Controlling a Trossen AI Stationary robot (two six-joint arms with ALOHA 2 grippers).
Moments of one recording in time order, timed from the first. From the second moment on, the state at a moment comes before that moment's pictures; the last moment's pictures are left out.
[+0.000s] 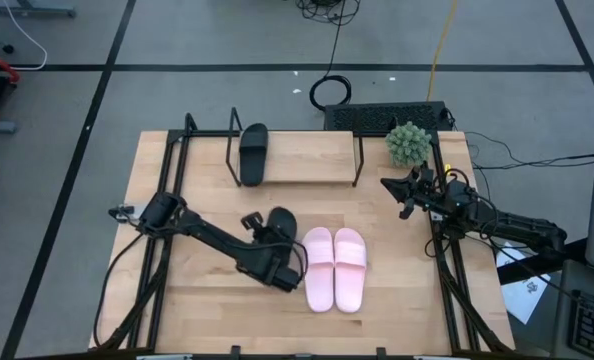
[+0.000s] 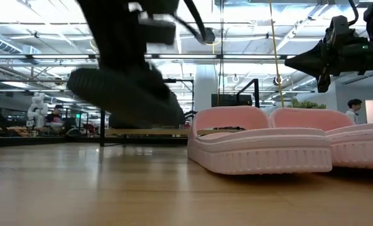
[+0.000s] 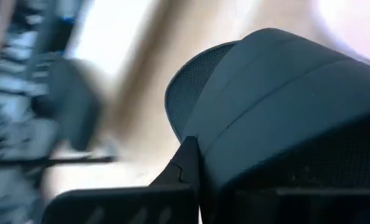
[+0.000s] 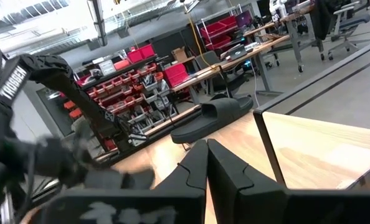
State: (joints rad) left arm -0.39 2.06 1.57 -1.30 -0.83 -0.95; right arm -0.28 0.08 0.02 0.14 0.10 0.40
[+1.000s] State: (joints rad) left arm 0.26 2.01 1.68 -0.70 -0.94 0.02; right arm -0.28 0.08 0.02 0.13 0.11 0.49
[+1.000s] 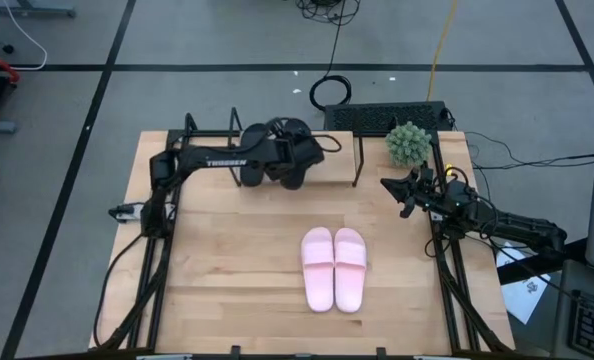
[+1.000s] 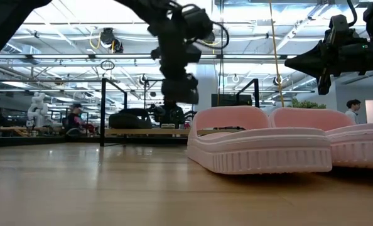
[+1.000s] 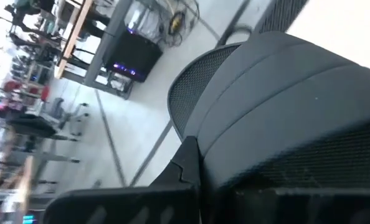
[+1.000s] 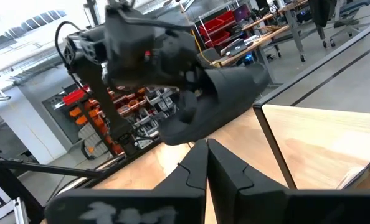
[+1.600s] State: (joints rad) left arm 0.40 2.01 1.48 -0.45 -0.78 0.10; right arm -0.28 0.08 0.02 0.14 0.14 0.48
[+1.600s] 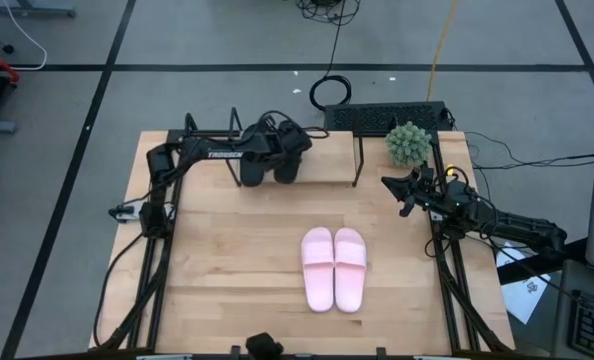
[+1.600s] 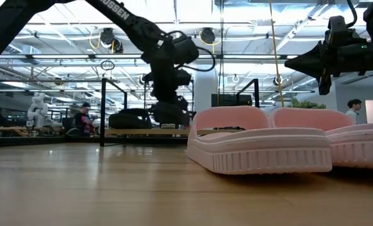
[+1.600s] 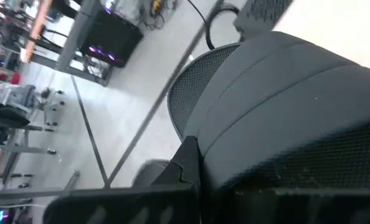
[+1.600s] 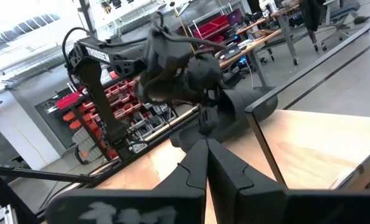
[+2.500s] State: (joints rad) left arm 0.44 2.01 1.38 -0.39 -0.78 0.04; right arm -0.28 0.08 0.02 0.14 0.14 0.49
